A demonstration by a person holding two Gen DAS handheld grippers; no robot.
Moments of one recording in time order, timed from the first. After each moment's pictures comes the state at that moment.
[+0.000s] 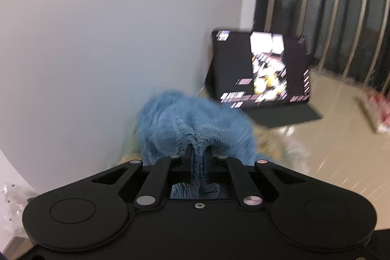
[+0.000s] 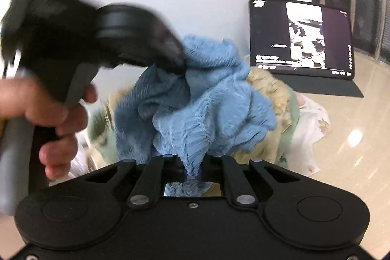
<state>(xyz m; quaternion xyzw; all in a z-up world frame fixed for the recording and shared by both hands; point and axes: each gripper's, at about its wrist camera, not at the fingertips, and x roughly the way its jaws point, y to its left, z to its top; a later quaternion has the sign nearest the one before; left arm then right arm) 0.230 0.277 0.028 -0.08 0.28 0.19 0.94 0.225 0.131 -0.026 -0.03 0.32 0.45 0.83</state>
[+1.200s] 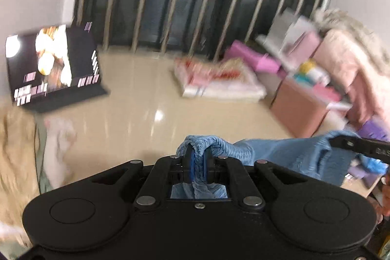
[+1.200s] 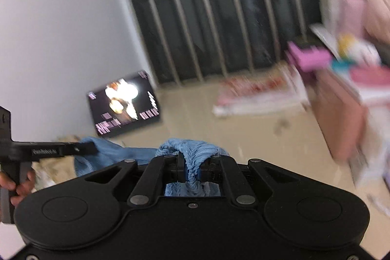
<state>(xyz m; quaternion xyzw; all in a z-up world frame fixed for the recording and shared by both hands) 0.248 0.045 -0.004 -0.08 0.32 -0.13 0.94 0.229 -0.299 0.019 0.12 0.27 0.22 0.93</state>
